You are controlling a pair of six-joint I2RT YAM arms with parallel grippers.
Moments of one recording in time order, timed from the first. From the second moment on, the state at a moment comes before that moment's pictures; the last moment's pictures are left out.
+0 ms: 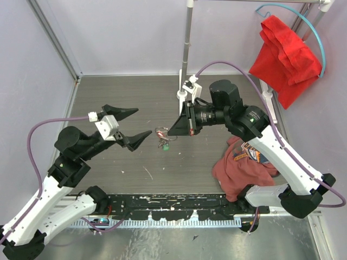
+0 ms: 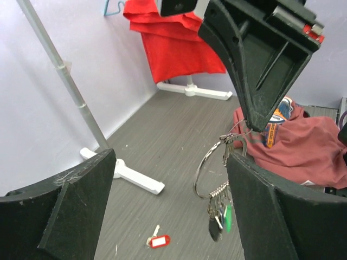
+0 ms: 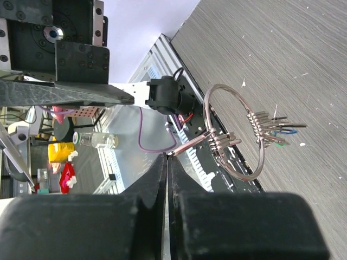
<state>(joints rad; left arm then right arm) -0.68 0.66 0.89 -0.05 0.36 0.16 0.74 1.24 1.53 -0.72 -0.63 0.58</state>
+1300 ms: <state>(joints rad) -1.05 0.71 0.92 -0.08 -0.15 0.23 0.72 1.18 1.48 -0.91 -0.36 0.28</state>
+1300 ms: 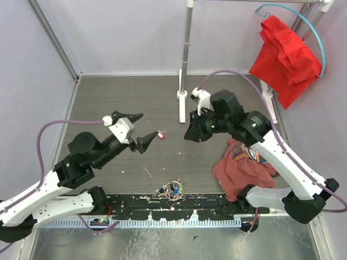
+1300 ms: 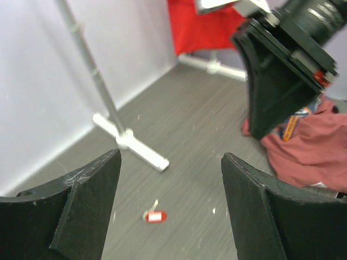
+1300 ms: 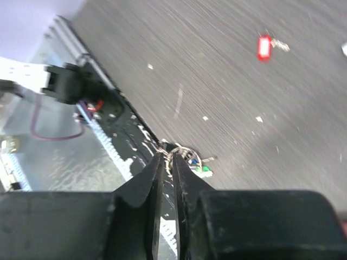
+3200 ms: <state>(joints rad) -0.66 0.80 0.92 -0.41 -0.06 -0.15 1.12 1.66 0.99 -0.64 0.20 1.08</state>
